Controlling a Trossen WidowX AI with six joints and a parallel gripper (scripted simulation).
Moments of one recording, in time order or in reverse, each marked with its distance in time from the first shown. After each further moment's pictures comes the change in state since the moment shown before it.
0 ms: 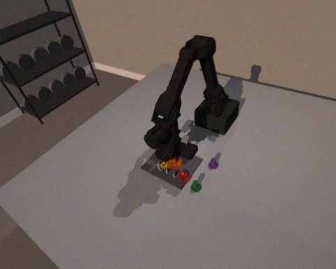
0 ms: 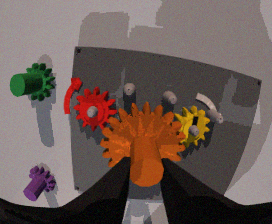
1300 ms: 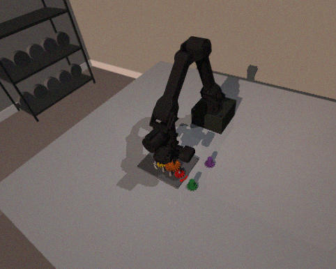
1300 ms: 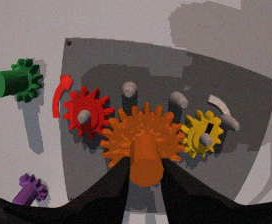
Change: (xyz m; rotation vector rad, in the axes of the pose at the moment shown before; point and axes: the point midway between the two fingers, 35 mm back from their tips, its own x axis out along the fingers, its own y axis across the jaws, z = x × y) arm 0.025 0.000 -0.002 -0.008 0.010 0.001
